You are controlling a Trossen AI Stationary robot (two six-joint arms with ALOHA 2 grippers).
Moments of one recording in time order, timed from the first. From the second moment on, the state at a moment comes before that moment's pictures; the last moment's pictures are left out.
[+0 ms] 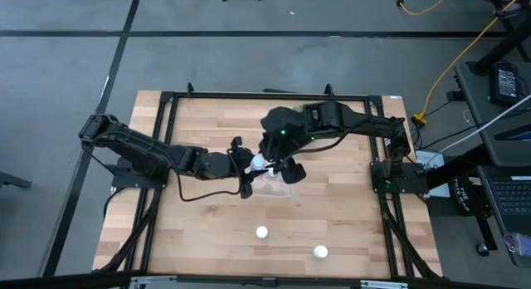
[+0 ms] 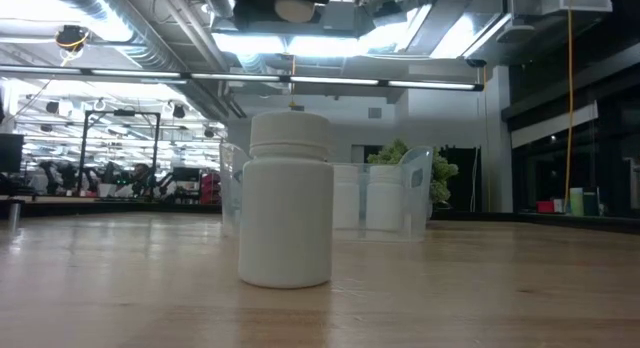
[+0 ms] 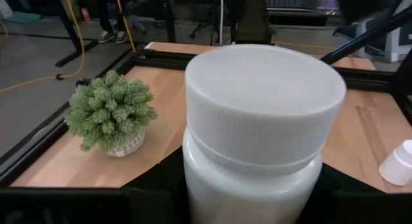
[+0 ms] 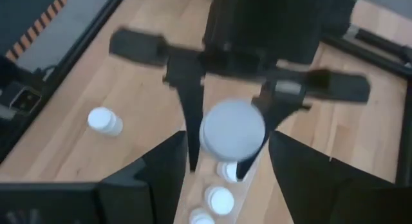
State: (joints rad) left arm -0.24 1.38 0.96 0.04 -0.49 -0.18; right arm 0.06 1.95 2.31 -1.22 -0.13 -0.36
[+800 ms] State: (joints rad) left arm -0.22 1.38 0.96 0.11 -0.44 -0.15; right arm 0.06 2.01 2.31 -1.19 -0.11 -0.33
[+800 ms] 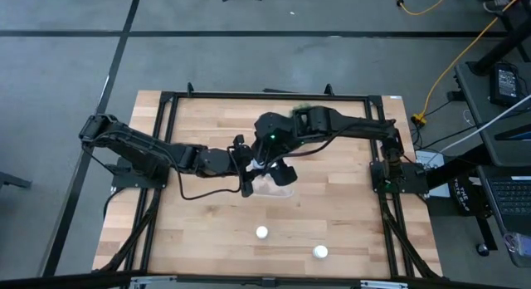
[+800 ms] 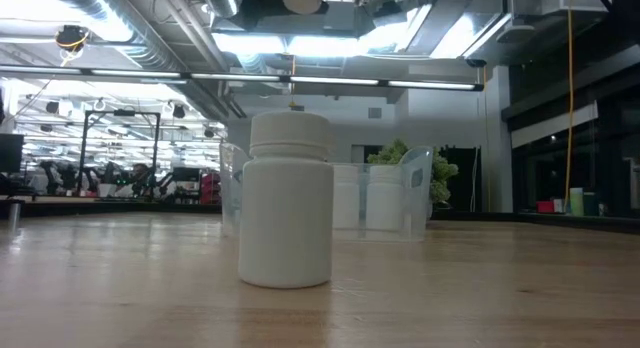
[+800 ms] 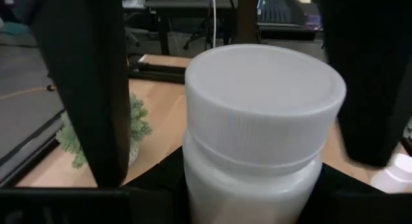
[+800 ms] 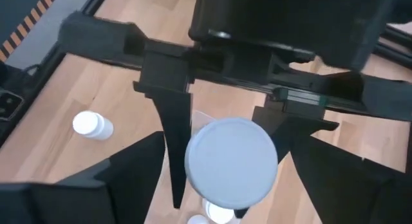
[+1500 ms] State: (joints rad) left arm -0.22 1.38 0.96 0.10 -0.48 -0.16; right arm 0.05 2.02 2.31 -1.18 -0.12 -0.34
